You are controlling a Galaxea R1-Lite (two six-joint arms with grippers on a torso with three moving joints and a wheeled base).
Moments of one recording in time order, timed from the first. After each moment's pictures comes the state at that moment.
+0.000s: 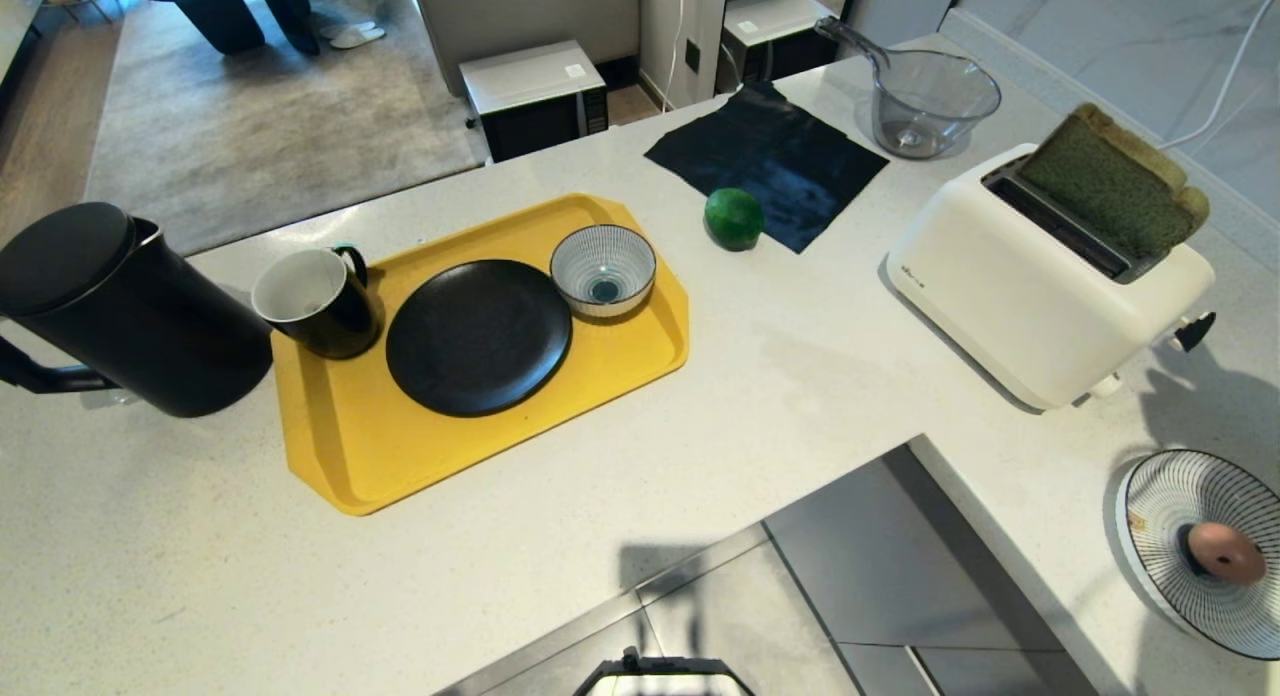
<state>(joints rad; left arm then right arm) 0.00 0.00 0.00 -0.04 -0.01 0.01 -0.77 1.38 -1.33 0.35 0.77 -0.21</state>
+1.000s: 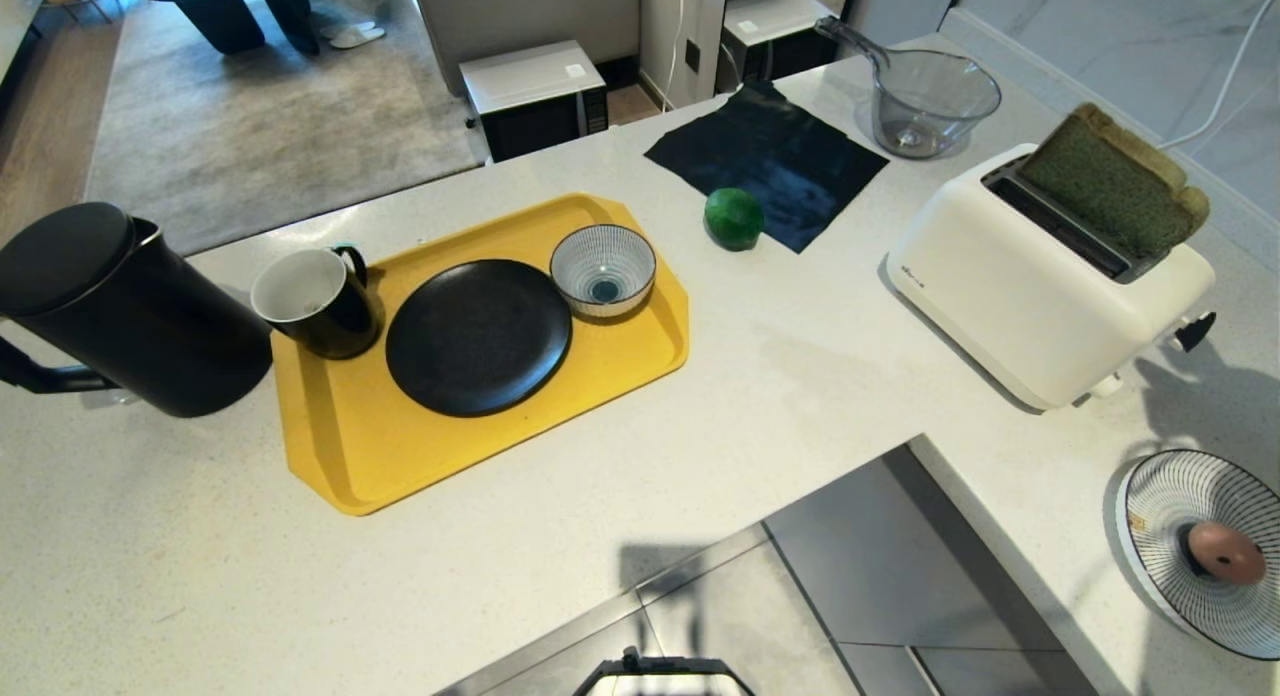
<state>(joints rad) 0.00 0.00 0.00 -0.04 -0.01 0.01 -0.78 1.44 -1.28 0.20 0.93 -0.17</state>
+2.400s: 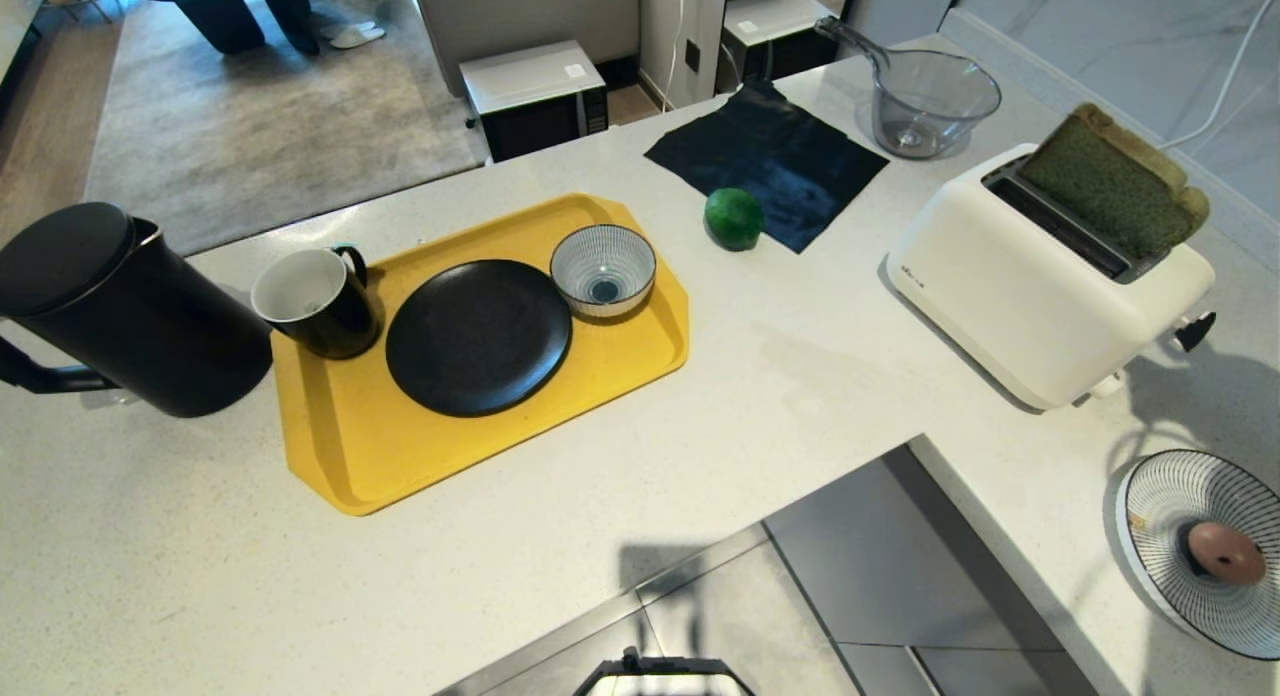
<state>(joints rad) 0.00 0.00 0.00 -0.04 -0.01 0.01 -0.74 1.46 -1.36 0.21 1.04 -0.03</state>
